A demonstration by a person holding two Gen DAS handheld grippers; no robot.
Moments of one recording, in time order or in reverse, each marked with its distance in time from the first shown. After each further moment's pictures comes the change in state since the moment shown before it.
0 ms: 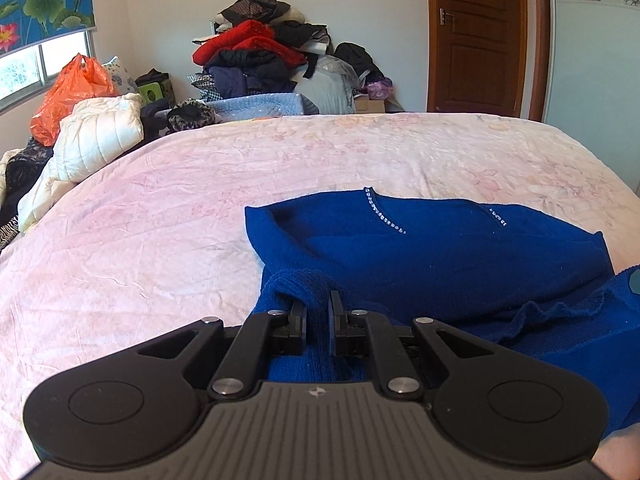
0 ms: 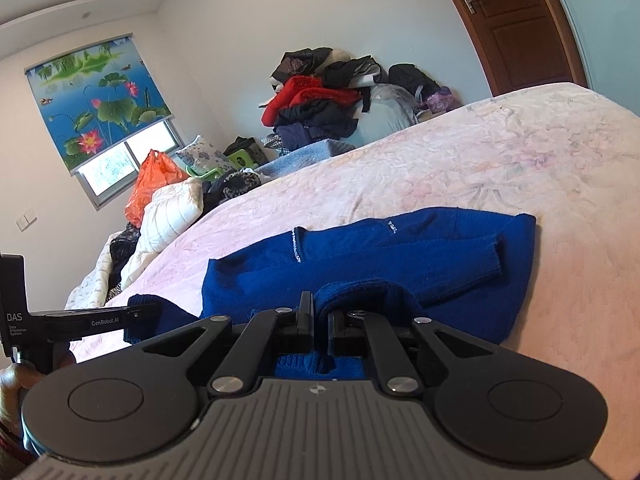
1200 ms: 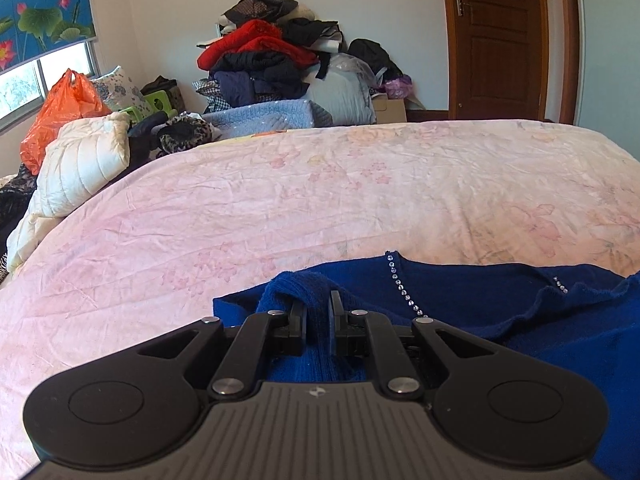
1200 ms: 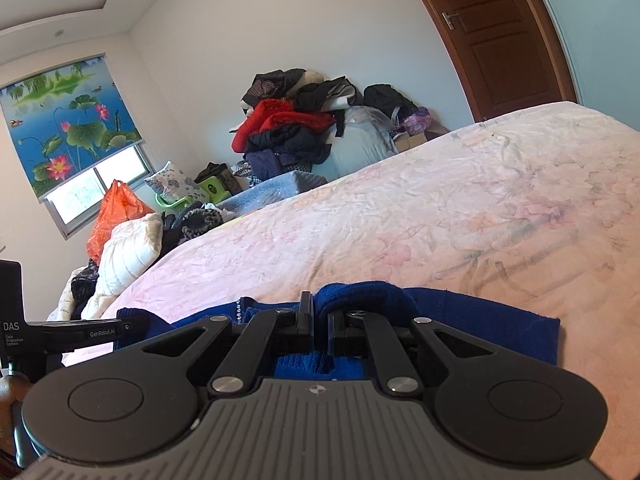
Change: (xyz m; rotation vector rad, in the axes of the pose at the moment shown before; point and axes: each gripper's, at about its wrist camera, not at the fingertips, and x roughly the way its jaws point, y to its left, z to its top) left arm 0.119 -0.020 0.083 0.026 0.013 0.075; right arm 0.107 -0.047 0.064 0.022 -0.067 -0.078
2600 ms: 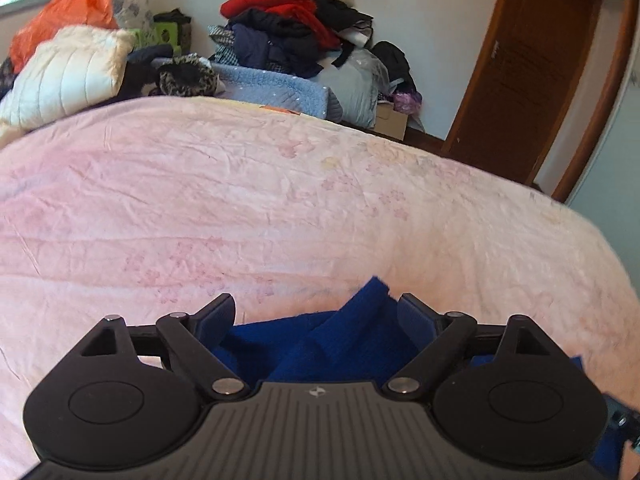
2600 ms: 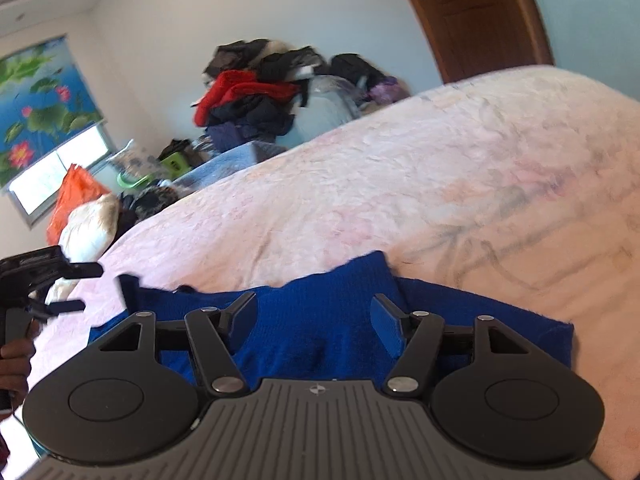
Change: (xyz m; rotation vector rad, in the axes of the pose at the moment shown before) left arm 0.055 0.064 0.030 -0.256 0.051 -0.146; right arm 0.060 -0.019 -0.001 -0.050 0.106 -0.060
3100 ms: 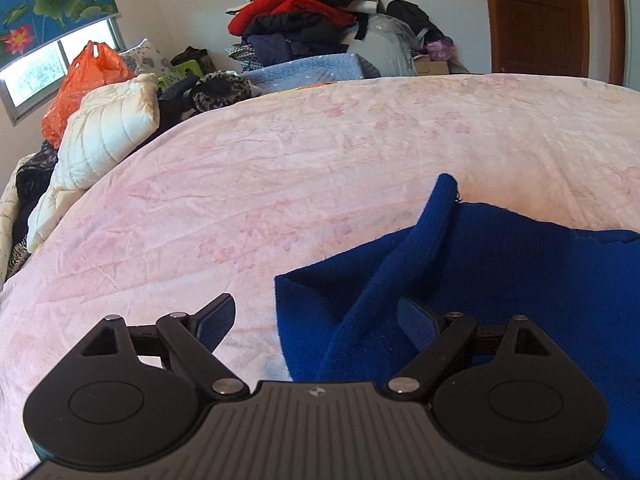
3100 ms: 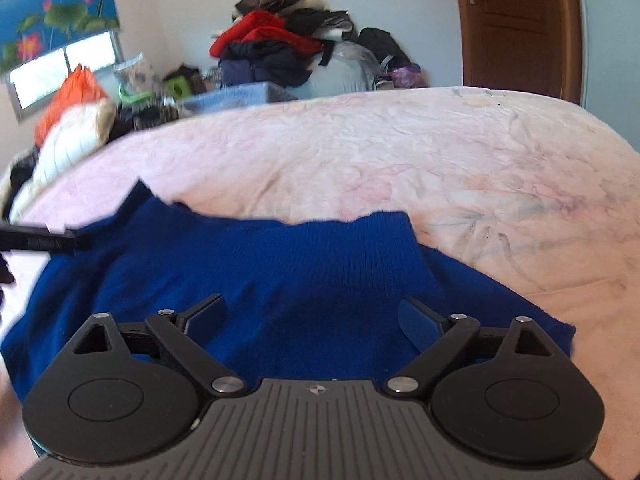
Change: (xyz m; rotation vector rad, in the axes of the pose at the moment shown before) left arm 0.014 -0.004 -0.047 0.242 0.037 0.284; right arm 0.017 0.023 -0.024 -0.245 0.151 -0.175
